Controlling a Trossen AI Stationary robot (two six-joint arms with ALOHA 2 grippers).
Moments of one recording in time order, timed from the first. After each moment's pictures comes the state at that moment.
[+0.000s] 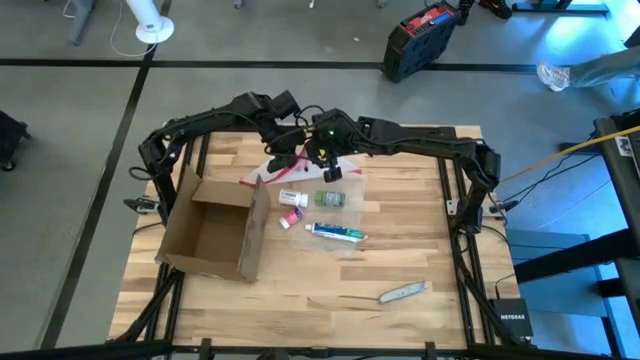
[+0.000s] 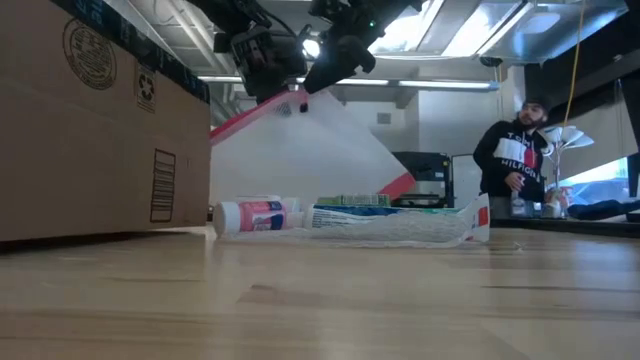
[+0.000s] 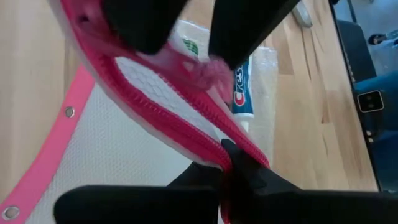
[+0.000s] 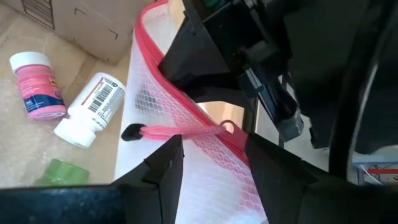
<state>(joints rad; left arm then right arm) 0.57 1.80 1.60 -1.07 0.64 0.51 -0.27 1.82 1.69 -0.59 0.04 -0.74</state>
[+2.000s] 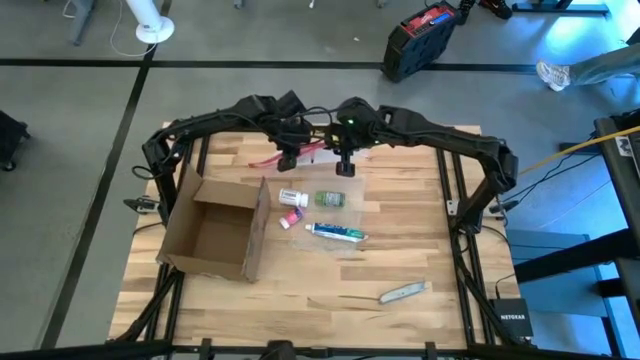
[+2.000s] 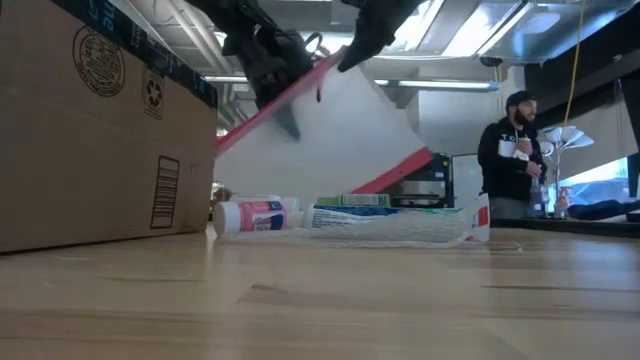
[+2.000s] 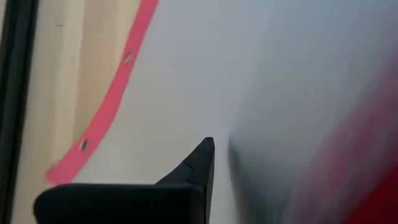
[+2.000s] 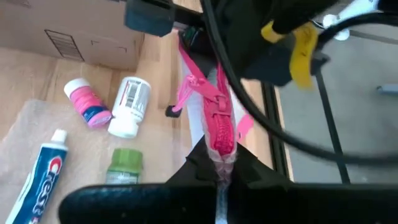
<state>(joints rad) 0.57 1.83 1.60 -0.93 0.36 0.48 -0.32 1.68 1.69 -0.79 -0.03 -0.39</state>
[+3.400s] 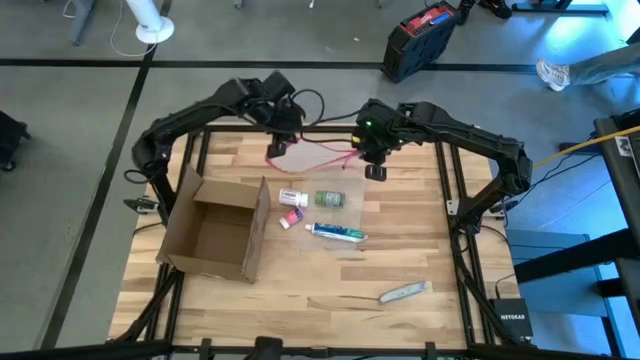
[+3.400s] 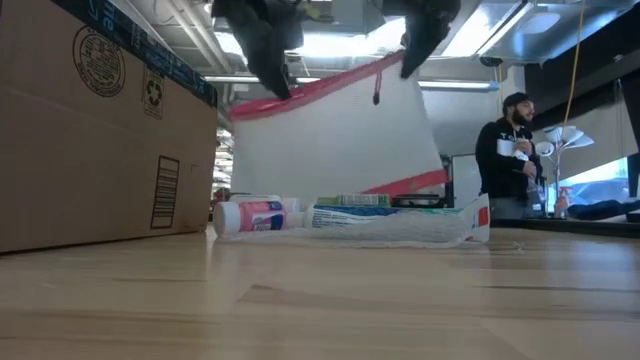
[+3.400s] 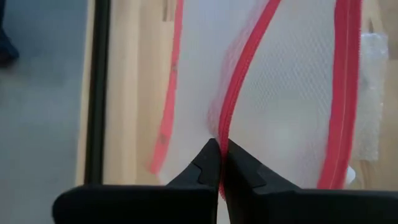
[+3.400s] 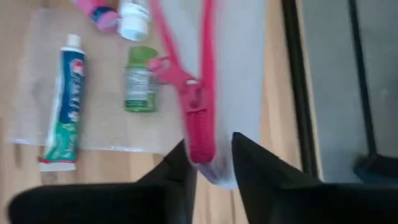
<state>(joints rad) 0.59 1.76 1.78 -1.10 0.26 0.59 -0.34 1.58 1.69 -1.20 0.03 -0.30</state>
